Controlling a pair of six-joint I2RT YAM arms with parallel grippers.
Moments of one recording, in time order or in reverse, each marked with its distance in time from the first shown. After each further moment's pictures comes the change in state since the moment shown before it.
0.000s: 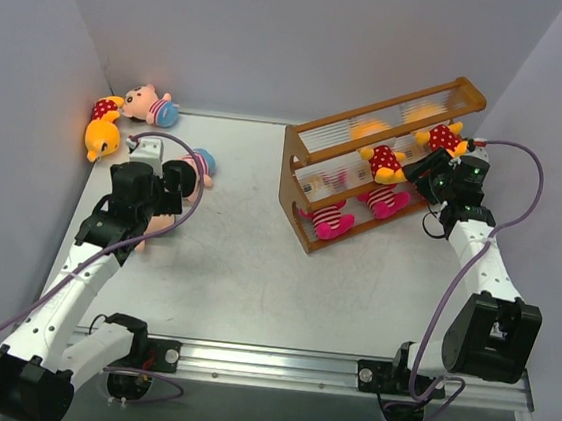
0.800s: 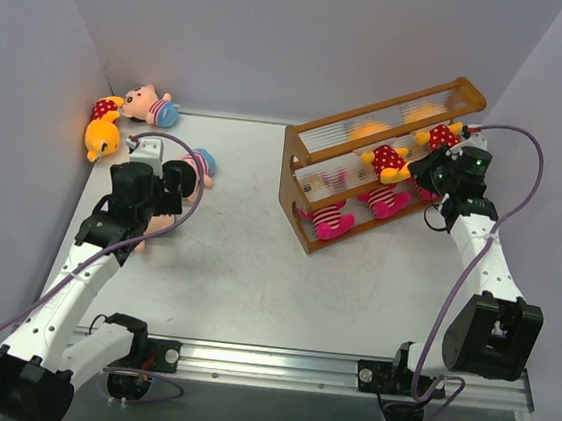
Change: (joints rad) left arm 0.000 0.000 0.000 0.000 0.000 0.000; right arm 0.020 0.013 0.073 -0.032 -0.022 -0.160
